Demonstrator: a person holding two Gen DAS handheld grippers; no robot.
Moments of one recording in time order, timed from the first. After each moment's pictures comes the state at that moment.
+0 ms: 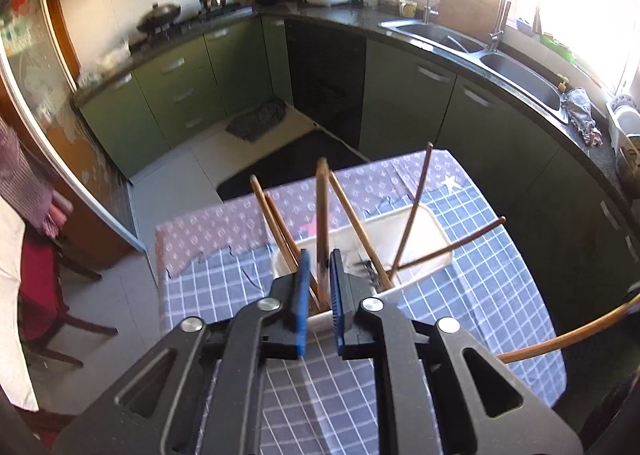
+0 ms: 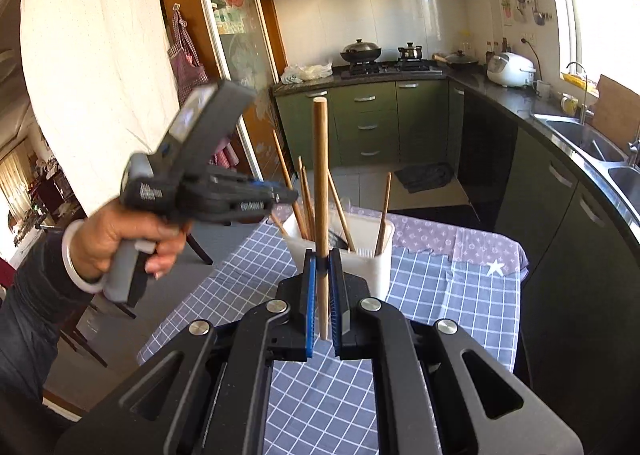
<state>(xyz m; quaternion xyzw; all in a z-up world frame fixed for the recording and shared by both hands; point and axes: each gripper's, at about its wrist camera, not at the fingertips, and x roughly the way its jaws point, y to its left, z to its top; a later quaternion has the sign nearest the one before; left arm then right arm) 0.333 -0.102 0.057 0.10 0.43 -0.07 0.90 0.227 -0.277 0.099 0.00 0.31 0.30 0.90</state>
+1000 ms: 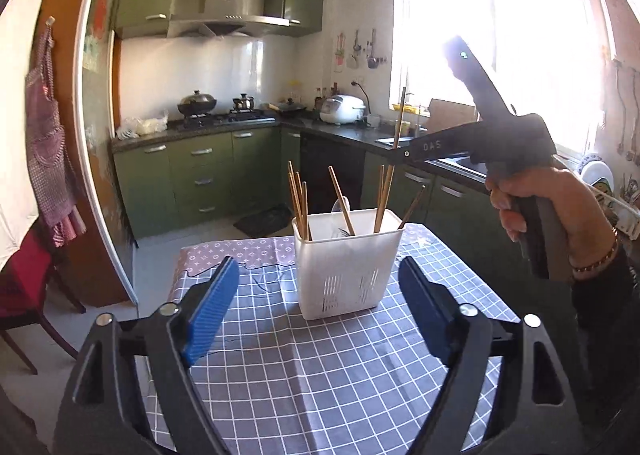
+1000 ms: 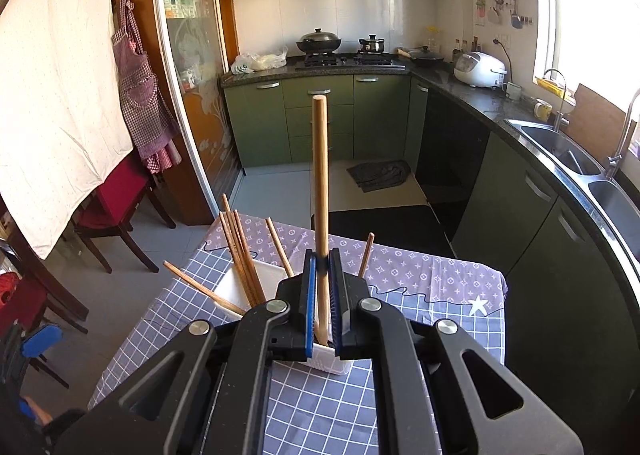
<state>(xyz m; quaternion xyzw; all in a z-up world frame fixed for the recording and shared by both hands) 0.124 -0.057 0.028 0.01 0.20 -0.07 0.98 0.340 -0.202 0.071 -0.04 0.34 0.21 0.92</state>
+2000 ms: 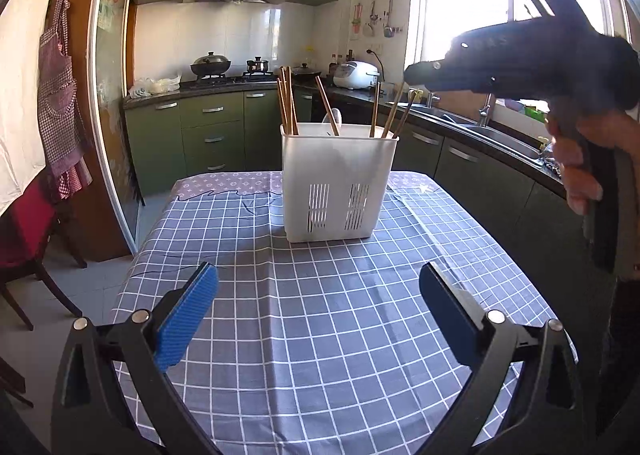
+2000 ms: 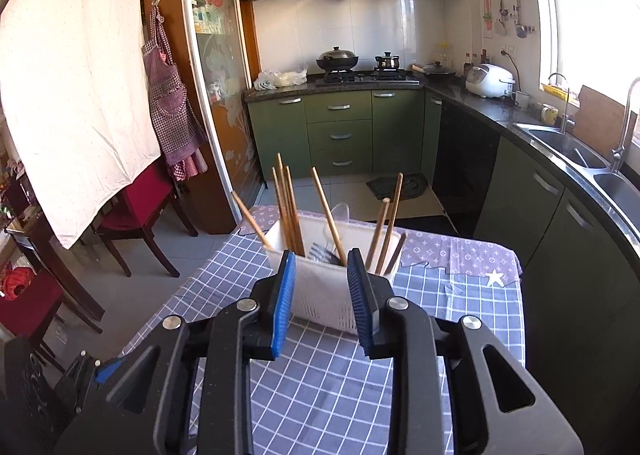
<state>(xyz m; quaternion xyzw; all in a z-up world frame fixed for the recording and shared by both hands) 0.096 -0.085 -0.045 -0.01 0.26 -0.05 0.96 0.238 -0.224 0.045 -0.01 0.30 0.25 0.92</state>
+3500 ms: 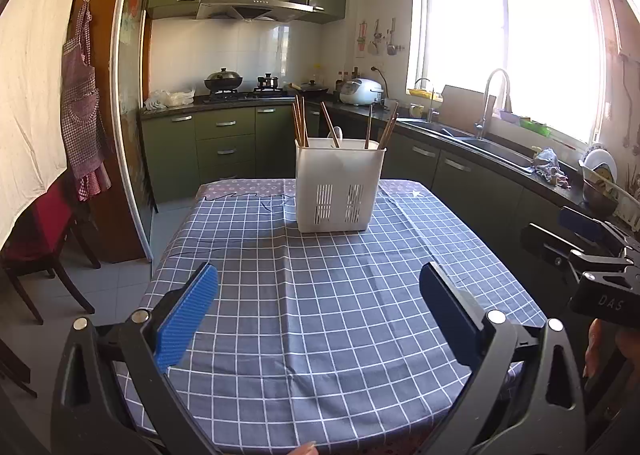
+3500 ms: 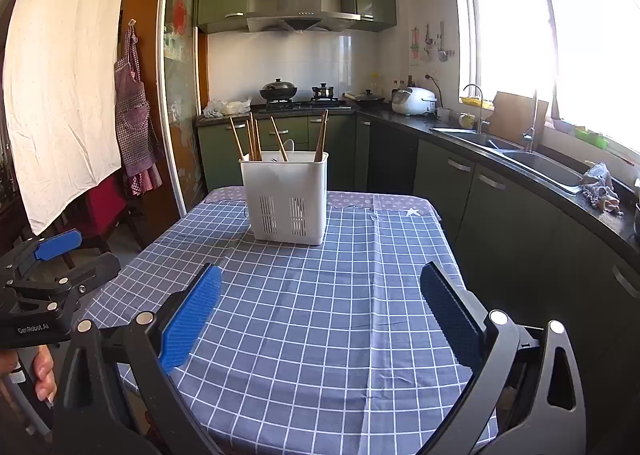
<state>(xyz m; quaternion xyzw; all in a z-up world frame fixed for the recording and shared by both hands) 0.004 -0.078 -0.021 -0.01 0.24 -0.04 0.97 0.018 -0.297 -0.016 -0.01 0.22 0.13 0.97</state>
